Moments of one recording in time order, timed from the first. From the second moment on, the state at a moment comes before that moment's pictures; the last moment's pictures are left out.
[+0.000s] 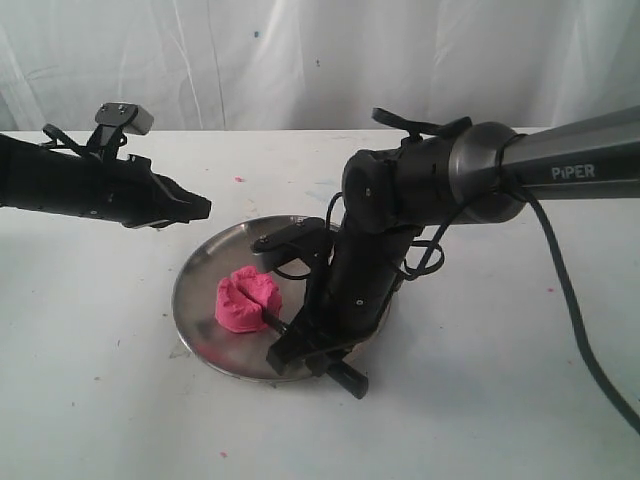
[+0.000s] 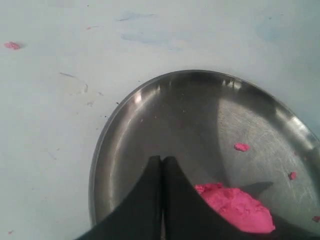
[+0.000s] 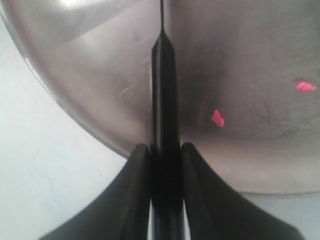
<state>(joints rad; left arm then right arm) -0.01 1.89 -1.10 -1.51 0.69 1.68 0.66 1.97 -1.26 0.27 0.79 -0.31</state>
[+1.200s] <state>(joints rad) -0.01 1.89 -1.10 -1.49 0.67 1.67 0.66 1.97 -1.27 0.09 0.96 -0.22</state>
